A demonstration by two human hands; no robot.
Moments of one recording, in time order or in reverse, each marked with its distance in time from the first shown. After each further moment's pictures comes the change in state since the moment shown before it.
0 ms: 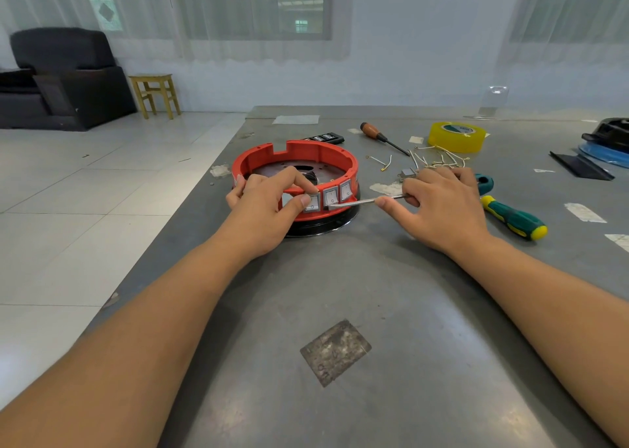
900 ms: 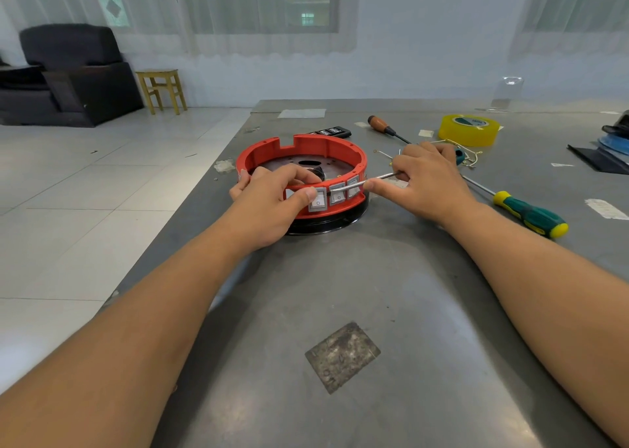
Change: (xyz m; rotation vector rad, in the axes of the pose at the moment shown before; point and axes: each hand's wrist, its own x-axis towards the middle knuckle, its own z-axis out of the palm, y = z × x) left_hand 0.007 -0.001 -0.005 -0.023 -0.063 -0.053; right_hand 0.047 -0.004 0.023 0.202 -0.113 -0.049
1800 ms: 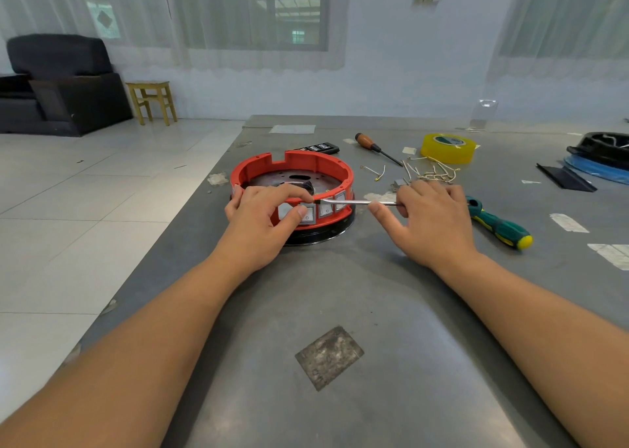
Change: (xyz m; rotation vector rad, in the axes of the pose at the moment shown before) left_hand -0.018 -0.003 0.009 -0.067 0.144 0.132; right_hand -0.056 -0.022 -0.028 -0.199 0.068 0.142
